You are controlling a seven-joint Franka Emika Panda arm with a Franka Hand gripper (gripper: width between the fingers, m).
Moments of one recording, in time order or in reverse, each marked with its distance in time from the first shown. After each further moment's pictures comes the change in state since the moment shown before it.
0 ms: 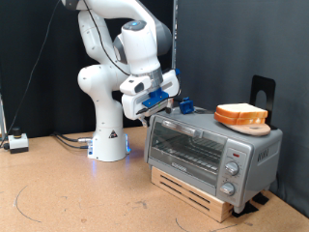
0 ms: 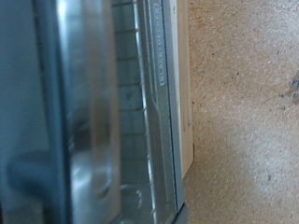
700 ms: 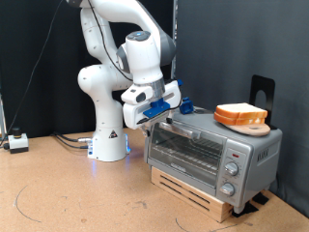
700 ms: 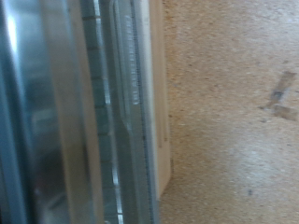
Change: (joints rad) arm -0.011 0.085 0.002 0.007 -0.024 0.080 0.002
